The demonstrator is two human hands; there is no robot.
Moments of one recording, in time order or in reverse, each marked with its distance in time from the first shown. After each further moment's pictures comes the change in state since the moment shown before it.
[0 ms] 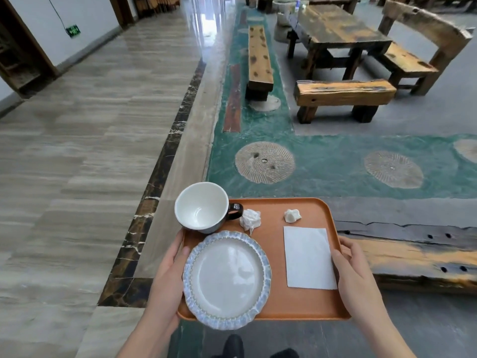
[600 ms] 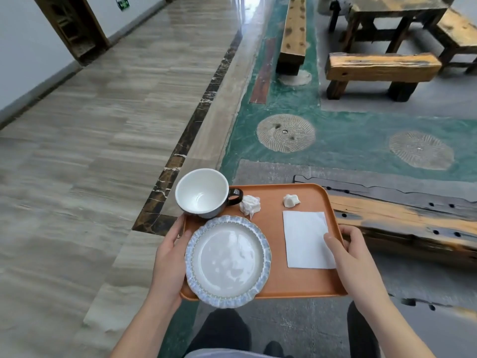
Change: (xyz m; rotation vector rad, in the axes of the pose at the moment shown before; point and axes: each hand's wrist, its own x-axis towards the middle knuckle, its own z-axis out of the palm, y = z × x) left_hand -0.249 -0.110 0.020 -0.017 0.250 0.030; right_hand -0.148 0.108 -0.138 -0.127 -0.202 -0.041
